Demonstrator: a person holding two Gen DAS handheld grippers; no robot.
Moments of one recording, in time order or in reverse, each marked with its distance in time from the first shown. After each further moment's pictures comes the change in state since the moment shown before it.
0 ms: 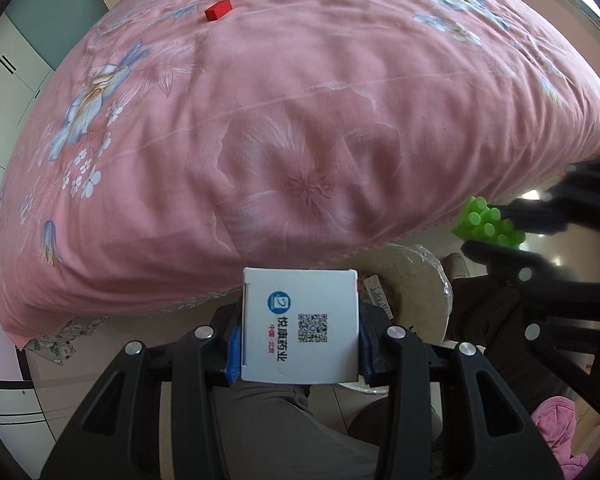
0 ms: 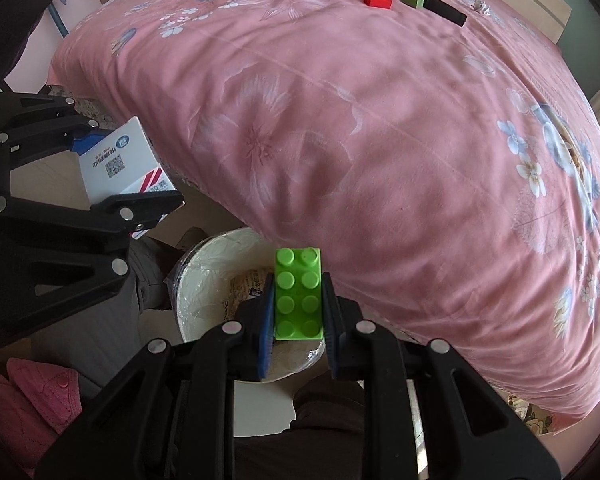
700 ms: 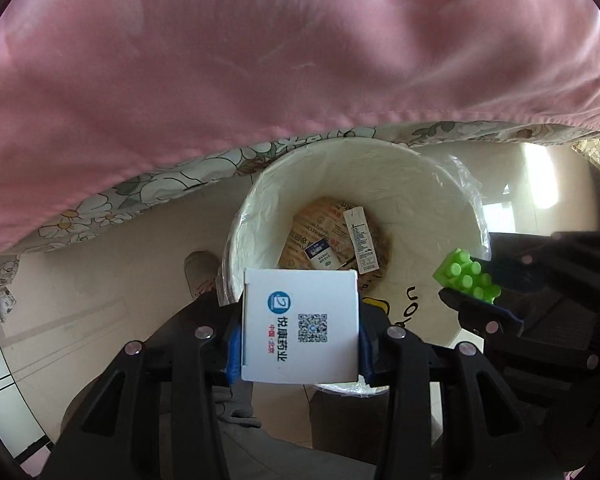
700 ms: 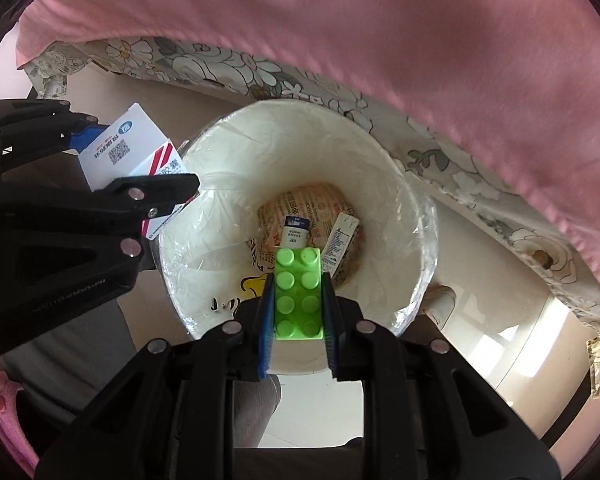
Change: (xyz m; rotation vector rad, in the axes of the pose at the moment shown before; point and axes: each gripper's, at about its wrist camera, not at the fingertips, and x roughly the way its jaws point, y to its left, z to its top) left arm 0.167 -0.019 -0.047 -0.098 0.266 -0.139; right arm 0.175 0.017 -0.068 0.153 0.262 0.158
